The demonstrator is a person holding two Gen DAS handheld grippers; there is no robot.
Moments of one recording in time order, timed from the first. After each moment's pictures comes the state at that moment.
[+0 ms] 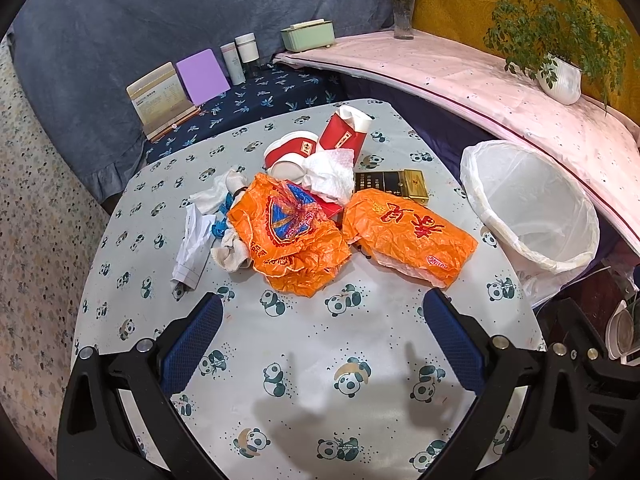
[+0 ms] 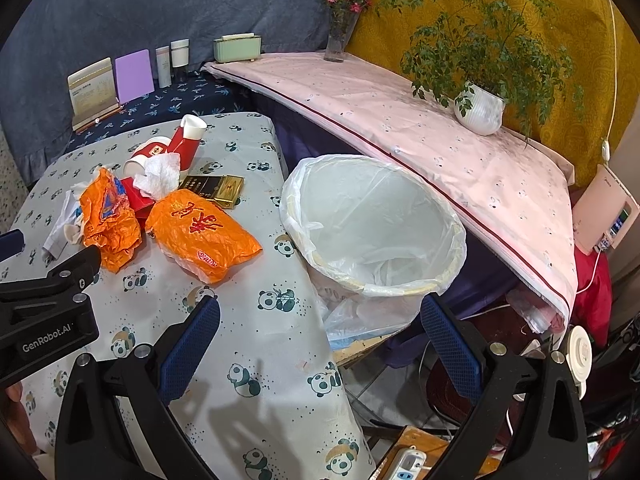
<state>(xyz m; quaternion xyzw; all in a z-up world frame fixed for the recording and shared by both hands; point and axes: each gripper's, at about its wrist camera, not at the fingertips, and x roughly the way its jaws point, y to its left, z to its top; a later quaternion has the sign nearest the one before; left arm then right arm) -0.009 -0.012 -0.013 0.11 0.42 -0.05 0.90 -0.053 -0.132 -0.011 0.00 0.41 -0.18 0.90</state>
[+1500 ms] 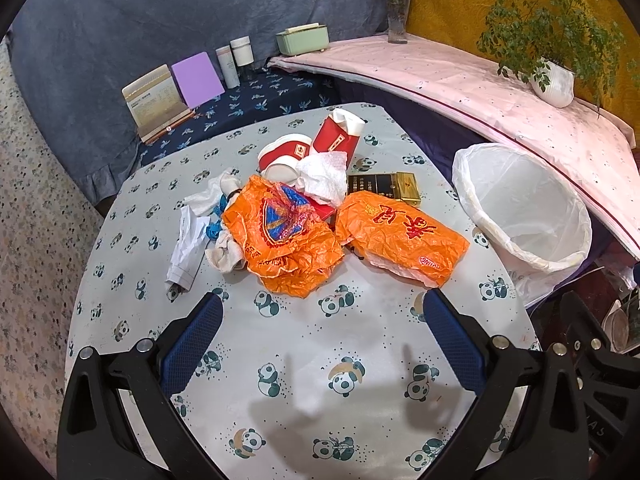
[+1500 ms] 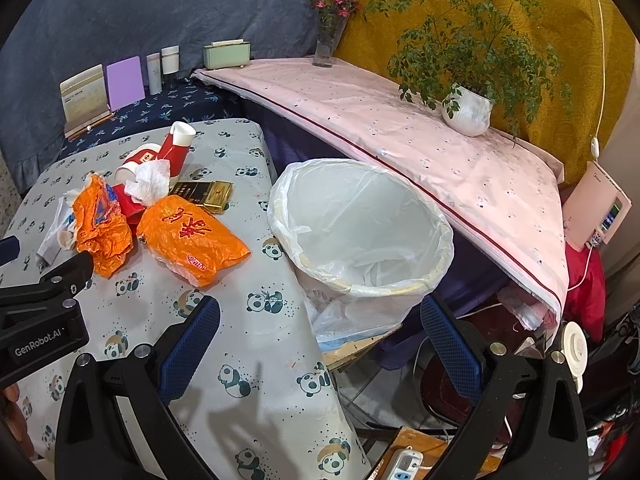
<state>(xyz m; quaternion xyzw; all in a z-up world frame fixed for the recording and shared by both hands) -0.008 -0.008 -0.010 0.10 0.41 -0.07 0.90 -0.059 -0.135 -0.009 0.00 0.40 -0.19 0.90</state>
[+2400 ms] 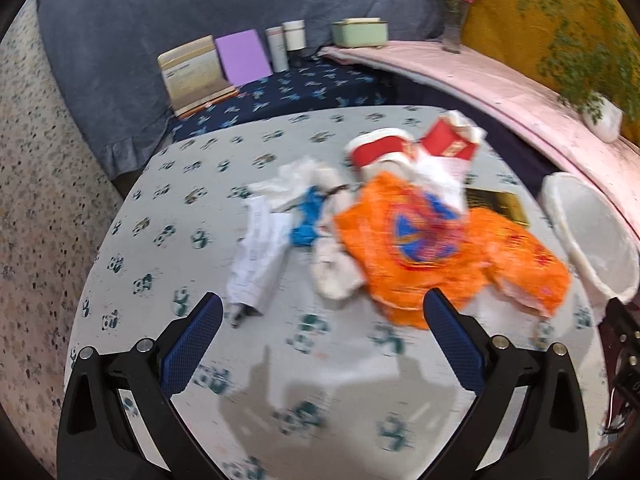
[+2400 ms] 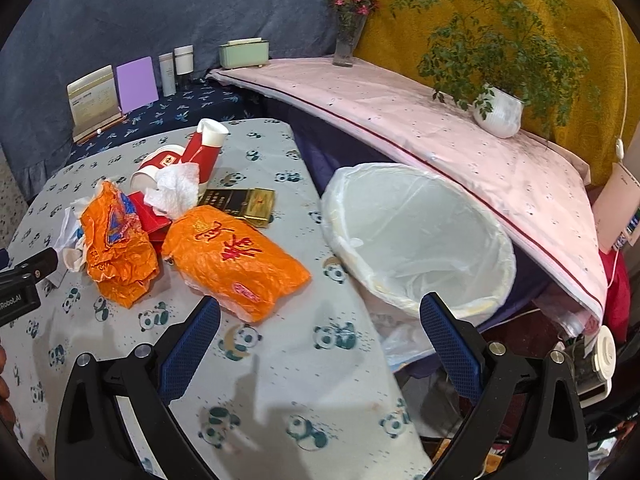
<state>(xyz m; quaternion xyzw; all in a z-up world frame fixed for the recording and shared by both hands) 0.064 0.109 -0.043 0.06 0.42 -0.02 0.91 -0.004 -0.098 -0.039 0.01 0.39 -0.17 0.90</state>
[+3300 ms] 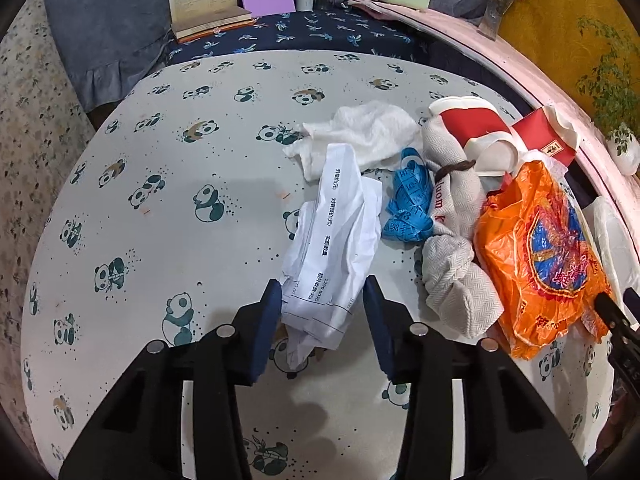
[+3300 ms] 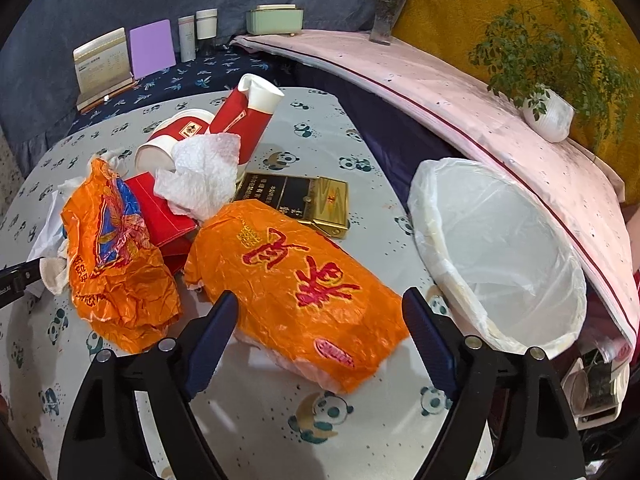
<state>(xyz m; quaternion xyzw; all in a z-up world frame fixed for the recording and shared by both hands) 0.135 0.186 -0.108 -0.03 0.49 -0.04 0.87 0.084 -0.058 -0.087 -0.01 0.44 -0.14 0.89</state>
